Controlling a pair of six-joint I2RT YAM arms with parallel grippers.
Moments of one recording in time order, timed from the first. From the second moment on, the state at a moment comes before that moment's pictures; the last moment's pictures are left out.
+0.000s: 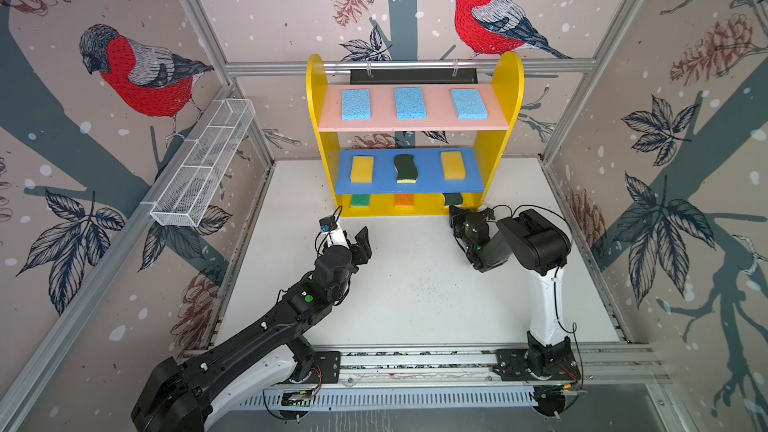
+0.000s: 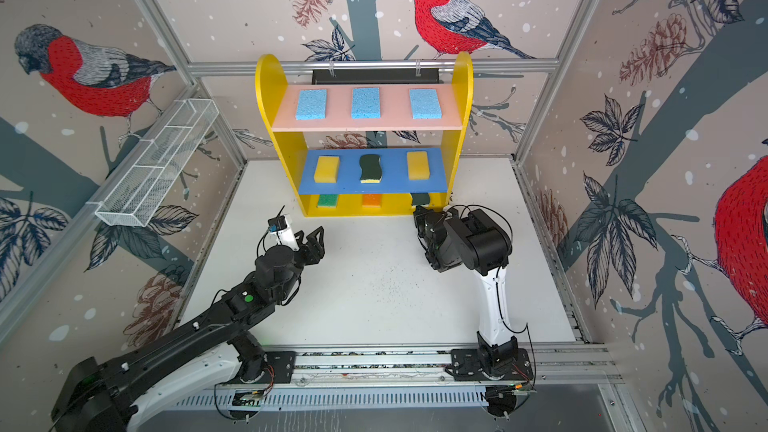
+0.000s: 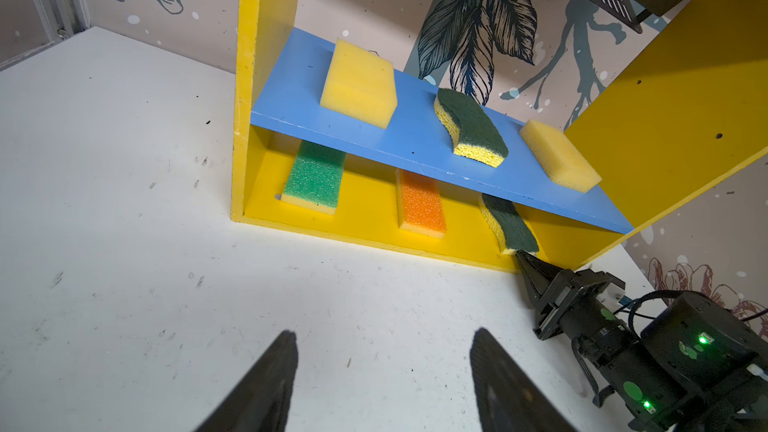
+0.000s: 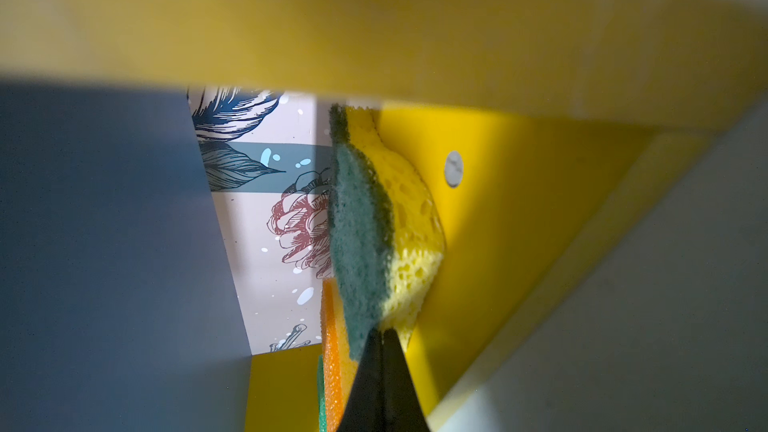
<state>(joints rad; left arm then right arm) -0.73 0.84 0.44 0.10 -0.50 -0.57 0.44 2.18 0.75 1.17 0.12 1.45</state>
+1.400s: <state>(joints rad) -0.73 0.84 0.44 0.11 -0.50 -0.58 0.46 2.20 0.81 1.14 0.10 1.45</state>
